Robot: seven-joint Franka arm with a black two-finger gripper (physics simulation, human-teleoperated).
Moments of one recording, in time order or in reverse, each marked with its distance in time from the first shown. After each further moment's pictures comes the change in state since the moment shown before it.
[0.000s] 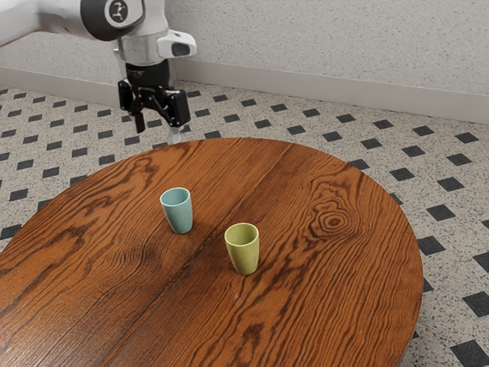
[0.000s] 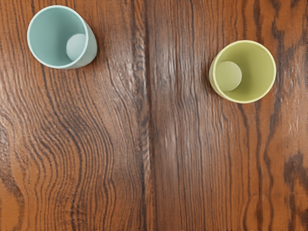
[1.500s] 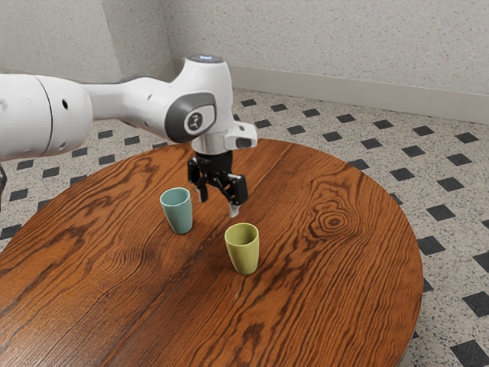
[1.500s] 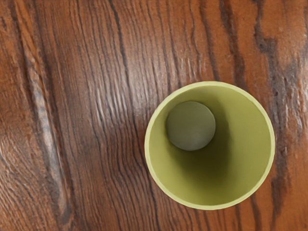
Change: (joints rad) arm -0.020 0.228 -0.082 -0.200 -0.008 0.428 0.020
